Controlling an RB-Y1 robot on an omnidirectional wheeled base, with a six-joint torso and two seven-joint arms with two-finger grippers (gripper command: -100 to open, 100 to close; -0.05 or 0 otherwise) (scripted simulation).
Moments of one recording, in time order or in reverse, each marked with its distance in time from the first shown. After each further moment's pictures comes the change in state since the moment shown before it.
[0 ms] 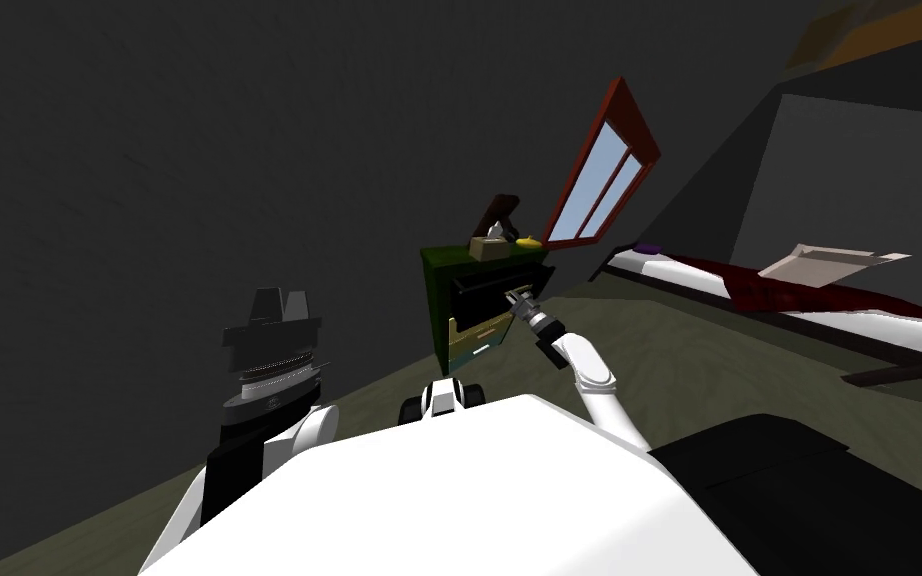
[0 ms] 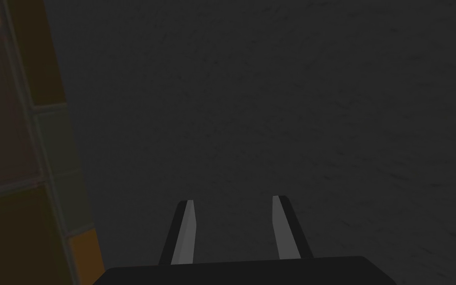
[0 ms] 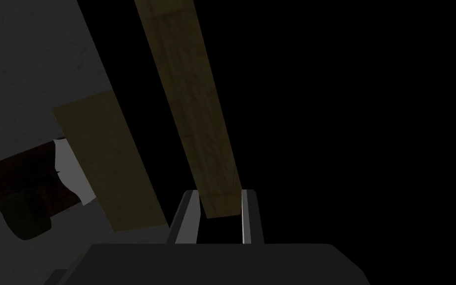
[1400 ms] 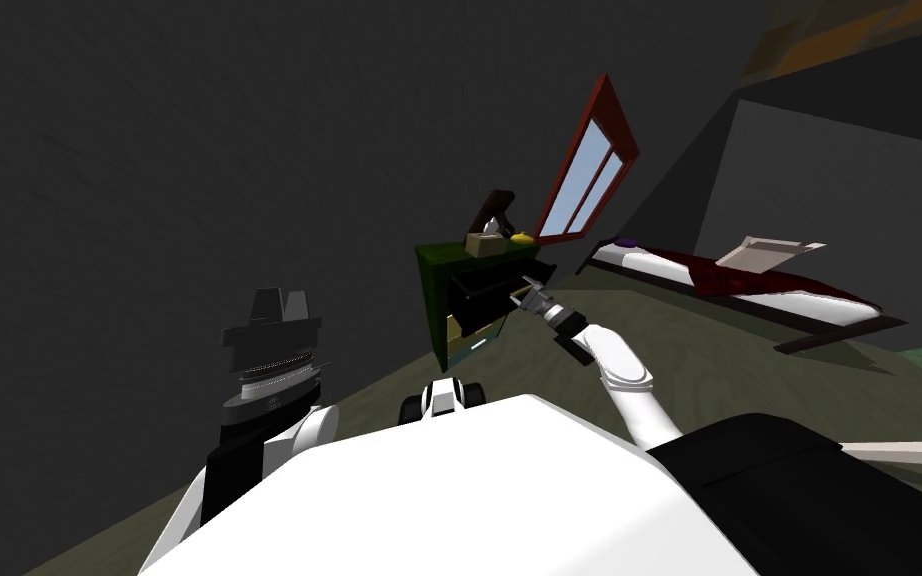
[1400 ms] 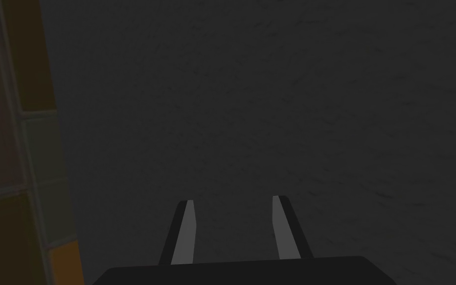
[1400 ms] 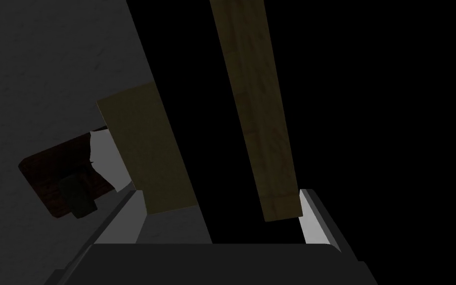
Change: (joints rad) left arm 0.000 0.000 0.000 0.000 0.000 0.000 0.000; right arm 0.030 -0.159 -0.109 -0.074 -0.030 -0.069 -0.197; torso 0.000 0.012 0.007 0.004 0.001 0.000
